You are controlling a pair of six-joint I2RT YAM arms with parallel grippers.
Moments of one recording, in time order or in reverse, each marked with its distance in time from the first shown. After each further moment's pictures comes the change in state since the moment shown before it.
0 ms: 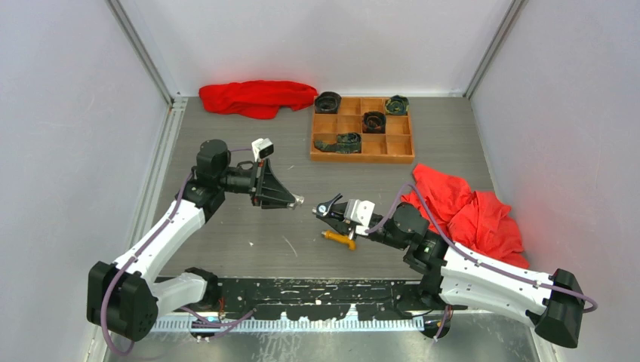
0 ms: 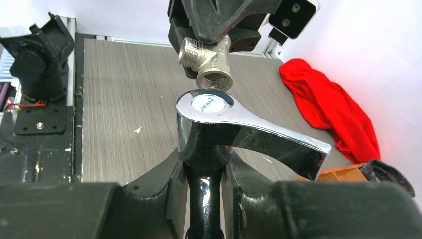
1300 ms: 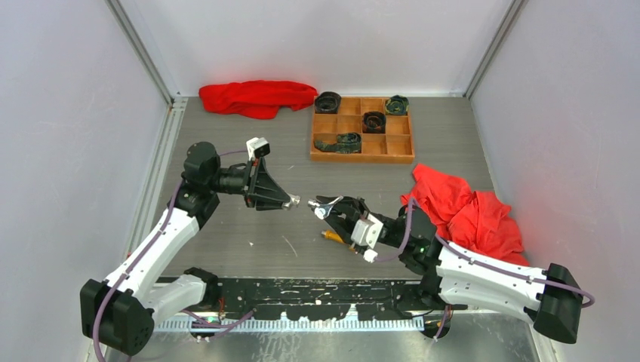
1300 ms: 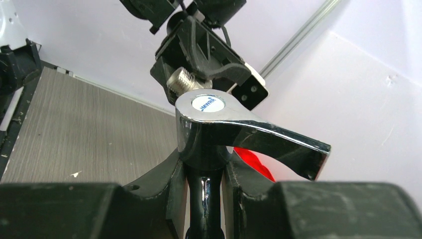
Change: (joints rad) left arm 0.000 -0.101 -0.009 0.112 0.033 -0.272; right arm 0.020 0.042 -0.028 0.315 -0.099 -0.331
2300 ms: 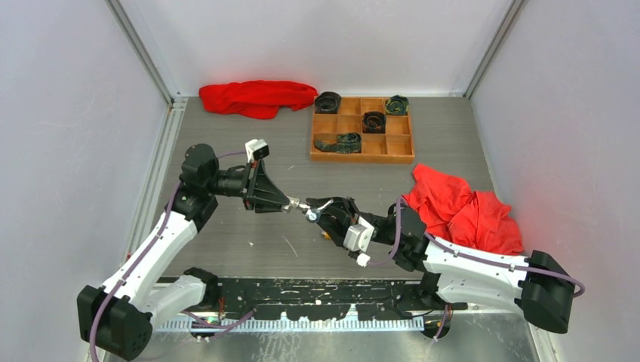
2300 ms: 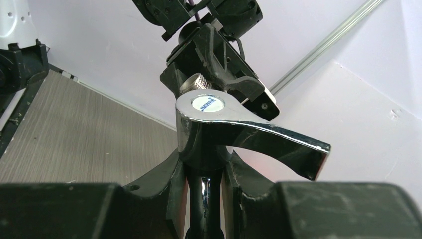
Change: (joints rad) left arm -0.014 -0.034 -0.001 -0.027 -0.009 -0.003; right arm 0.000 0.131 -0.006 0.179 -0.103 -0.066
